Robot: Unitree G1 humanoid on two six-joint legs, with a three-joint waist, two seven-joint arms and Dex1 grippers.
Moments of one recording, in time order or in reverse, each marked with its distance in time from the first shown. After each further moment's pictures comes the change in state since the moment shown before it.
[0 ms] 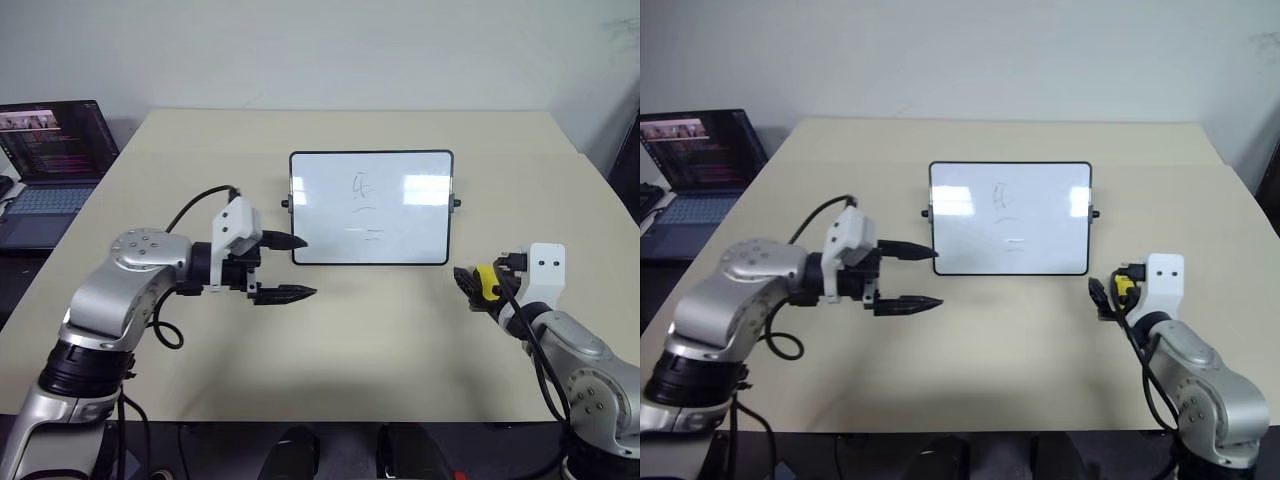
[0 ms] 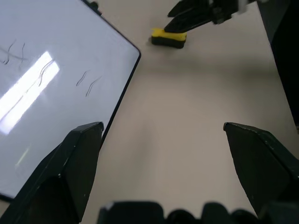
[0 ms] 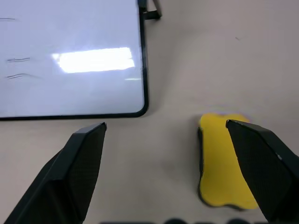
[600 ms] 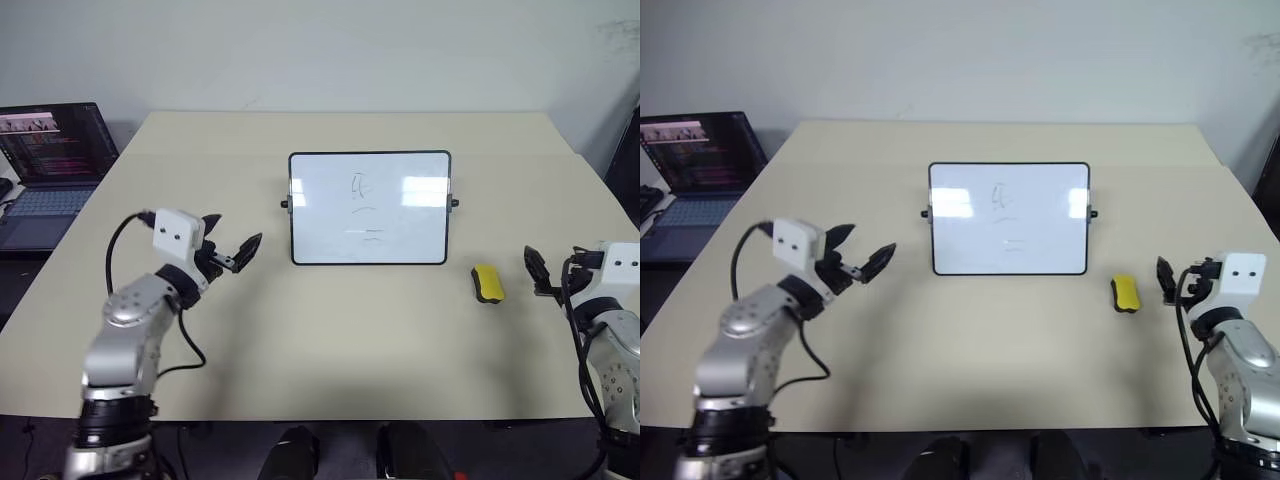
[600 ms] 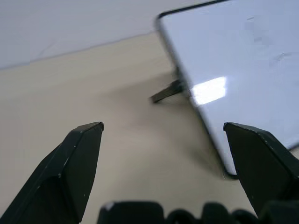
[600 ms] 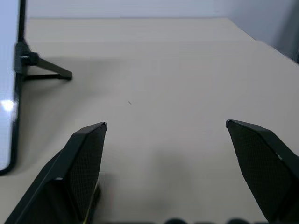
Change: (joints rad) left arm 0.242 -0.194 0.292 0.057 0.092 -0.123 0.548; right arm 0.086 -0.153 -0.099 0.325 -0.097 -0.573 0.245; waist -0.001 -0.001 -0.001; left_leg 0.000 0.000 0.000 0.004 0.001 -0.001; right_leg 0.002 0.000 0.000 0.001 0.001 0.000
